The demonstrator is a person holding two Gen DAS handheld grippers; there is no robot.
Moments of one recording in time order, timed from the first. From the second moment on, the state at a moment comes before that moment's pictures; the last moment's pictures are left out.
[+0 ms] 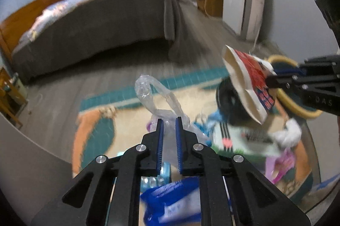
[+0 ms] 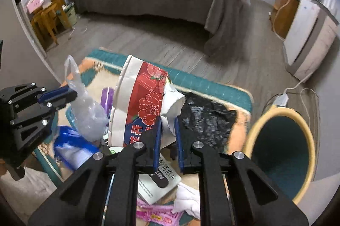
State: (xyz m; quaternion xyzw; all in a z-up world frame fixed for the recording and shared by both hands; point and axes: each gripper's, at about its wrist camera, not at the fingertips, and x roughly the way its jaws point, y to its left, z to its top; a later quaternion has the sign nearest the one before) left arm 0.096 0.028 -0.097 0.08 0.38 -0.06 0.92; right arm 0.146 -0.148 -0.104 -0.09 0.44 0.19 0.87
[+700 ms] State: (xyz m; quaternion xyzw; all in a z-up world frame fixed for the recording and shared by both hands) left arm 0.100 -0.101 -0.039 0.08 0.32 -0.17 0.93; right arm 0.106 -0.336 -0.054 -0.02 0.45 -0.03 0.89
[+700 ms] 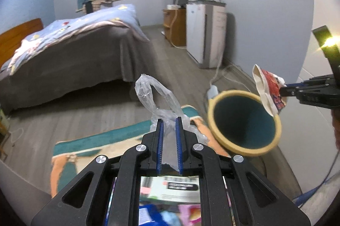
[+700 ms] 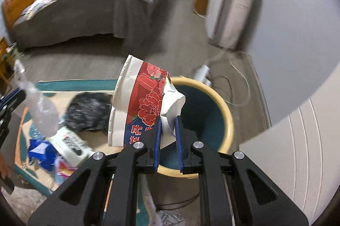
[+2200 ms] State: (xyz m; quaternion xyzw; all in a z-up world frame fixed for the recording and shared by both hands) left arm 0.146 -0.217 -0.087 0.07 0.39 -0.20 0.90; right arm 0.150 -0.421 -0.118 0.07 0.49 -0.09 0.86
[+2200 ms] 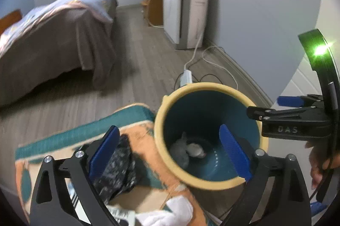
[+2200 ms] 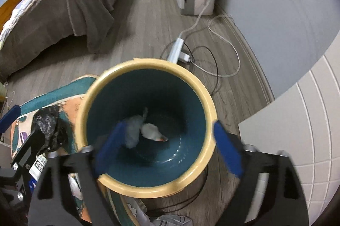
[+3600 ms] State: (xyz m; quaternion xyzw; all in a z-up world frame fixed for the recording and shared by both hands) left arm 0.053 0.072 -0.081 0.09 0.38 0.04 0.92; right arm 0.114 -0.156 -0.097 -0.06 0.48 0.07 0.87
